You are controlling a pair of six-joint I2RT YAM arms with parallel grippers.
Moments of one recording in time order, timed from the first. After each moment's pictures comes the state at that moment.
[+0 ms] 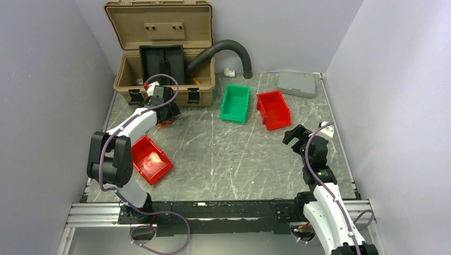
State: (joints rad) left arm -0.22 1.64 1.15 -0.37 -0.36 -0.59; right arm 0.05 0.60 0.33 -0.09 0.15 0.53
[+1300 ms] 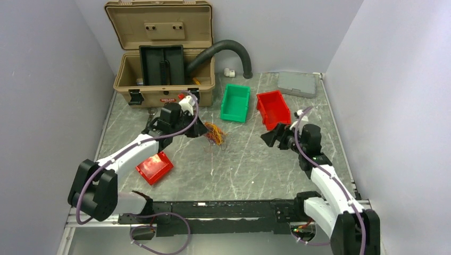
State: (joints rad) left arm -0.44 1.32 0.82 -0.03 0.34 -0.49; right arm 0.08 0.86 0.40 0.04 -0.40 0.43
